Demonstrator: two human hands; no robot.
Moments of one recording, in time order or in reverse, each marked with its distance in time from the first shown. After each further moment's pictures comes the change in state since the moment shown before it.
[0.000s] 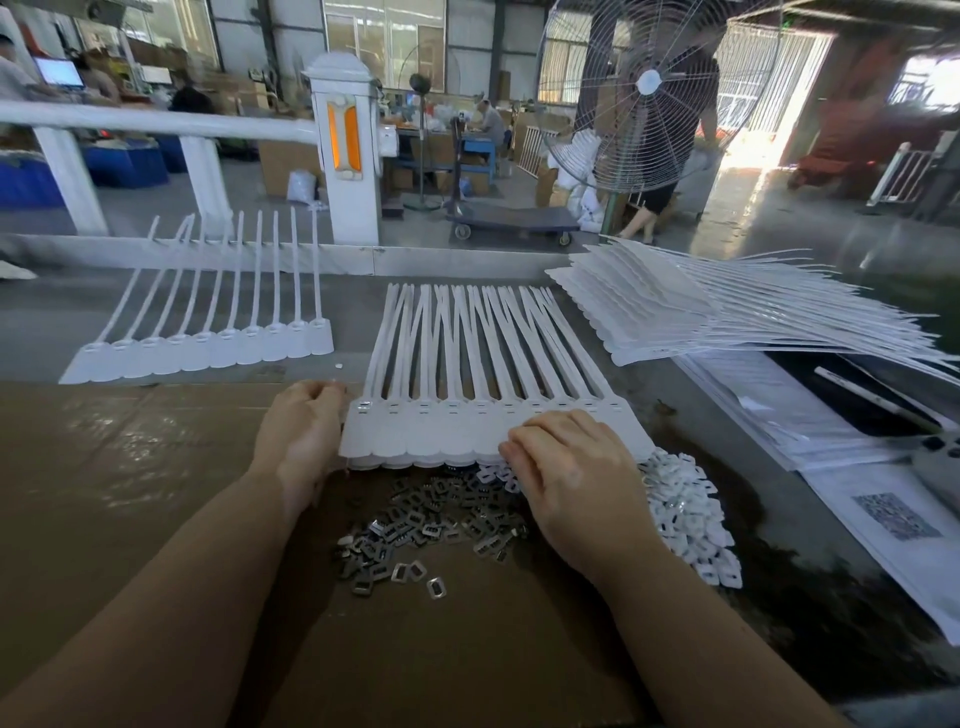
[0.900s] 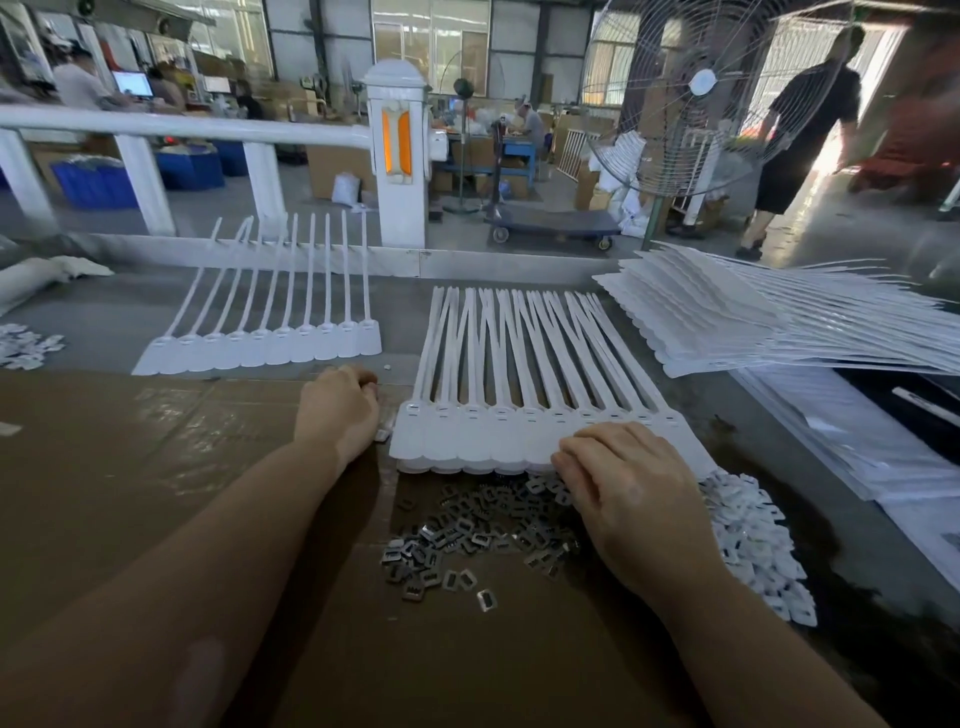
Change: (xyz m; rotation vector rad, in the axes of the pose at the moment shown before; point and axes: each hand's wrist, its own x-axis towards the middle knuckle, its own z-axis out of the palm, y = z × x) left_hand 0.032 -0.005 -0.009 0.496 0.009 0.203; right_hand 0.000 0.003 0.000 0.006 0.023 -0.029
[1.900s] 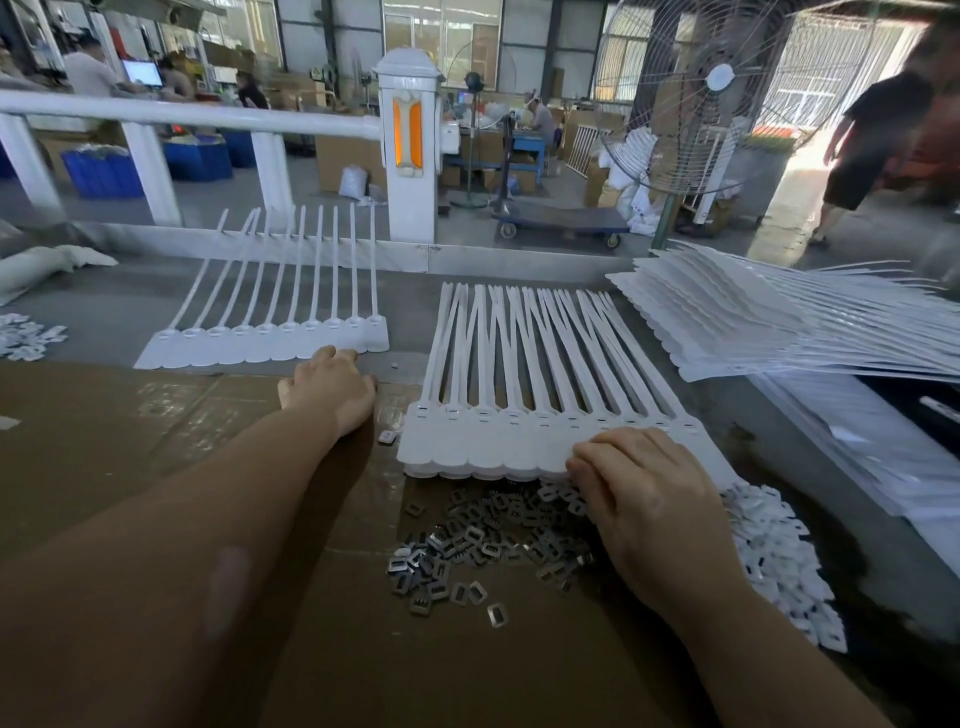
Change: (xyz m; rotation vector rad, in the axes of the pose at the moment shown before) left_hand 0.042 -0.018 0.005 0.312 -0.084 -0.072; right_hand 0.003 0.002 0.002 0.010 -0.010 0.006
